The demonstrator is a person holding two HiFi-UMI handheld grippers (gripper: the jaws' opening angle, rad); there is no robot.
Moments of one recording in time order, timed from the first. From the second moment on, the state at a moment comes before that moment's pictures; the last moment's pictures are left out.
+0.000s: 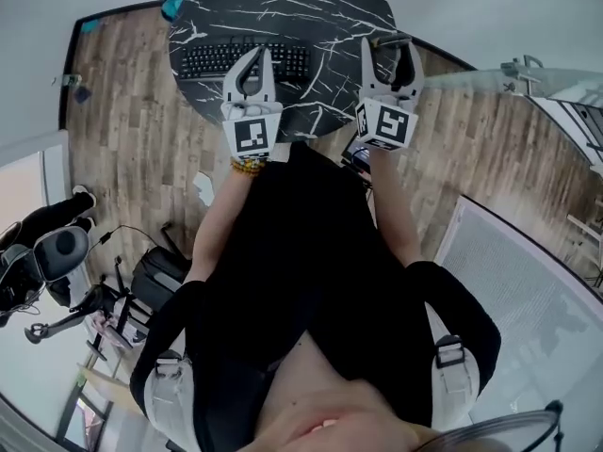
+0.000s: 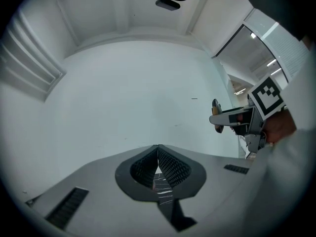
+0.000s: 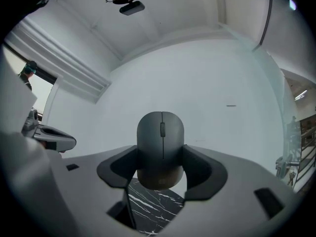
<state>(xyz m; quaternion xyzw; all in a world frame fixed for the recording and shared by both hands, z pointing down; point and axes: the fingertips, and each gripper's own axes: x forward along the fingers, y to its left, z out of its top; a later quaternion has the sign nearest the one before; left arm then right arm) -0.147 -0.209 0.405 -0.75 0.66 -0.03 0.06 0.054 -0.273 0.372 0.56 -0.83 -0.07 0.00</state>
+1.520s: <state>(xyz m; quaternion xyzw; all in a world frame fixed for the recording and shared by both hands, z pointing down) -0.154 -0.271 0.455 -0.77 0.63 -0.07 0.01 0.049 -0.365 0.566 0.52 -0.83 0.11 0.17</state>
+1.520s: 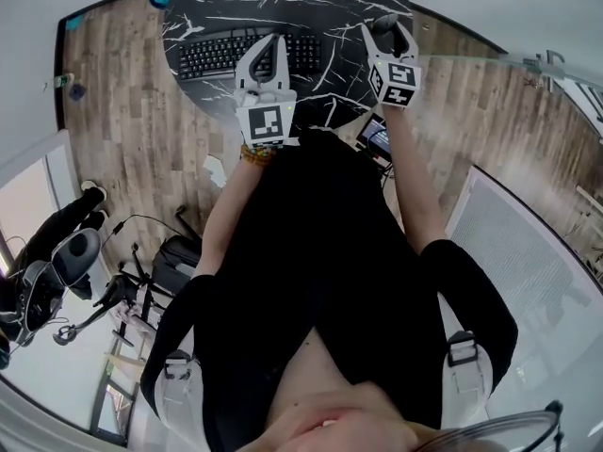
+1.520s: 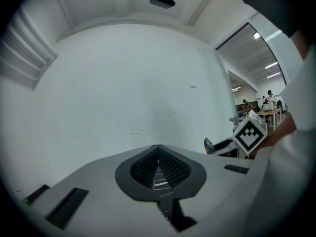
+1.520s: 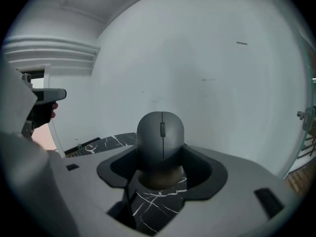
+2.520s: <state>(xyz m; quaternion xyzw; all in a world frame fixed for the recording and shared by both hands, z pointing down) -0.169 -0.264 0.477 -0.77 0.63 -0.10 -0.01 0.014 -0.348 0.709 0.49 -0.80 0.23 0.28</state>
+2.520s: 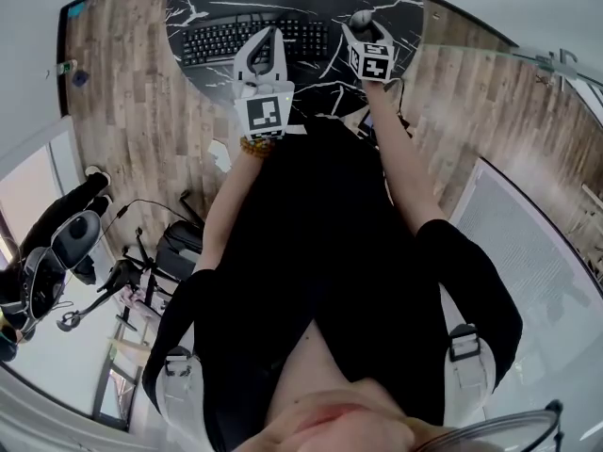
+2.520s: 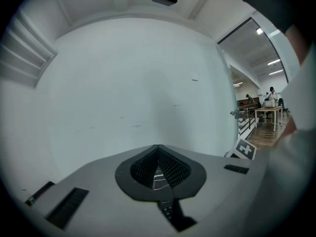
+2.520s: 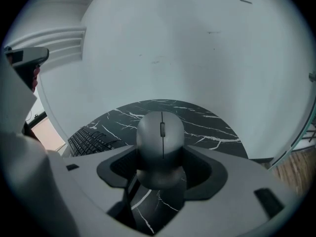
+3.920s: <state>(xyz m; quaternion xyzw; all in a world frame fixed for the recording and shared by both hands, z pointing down) -0.173 -0.249 0.483 -0.76 0.64 -0.11 0.00 0.031 -0.305 0.796 0.47 -0.73 0.32 0.38</state>
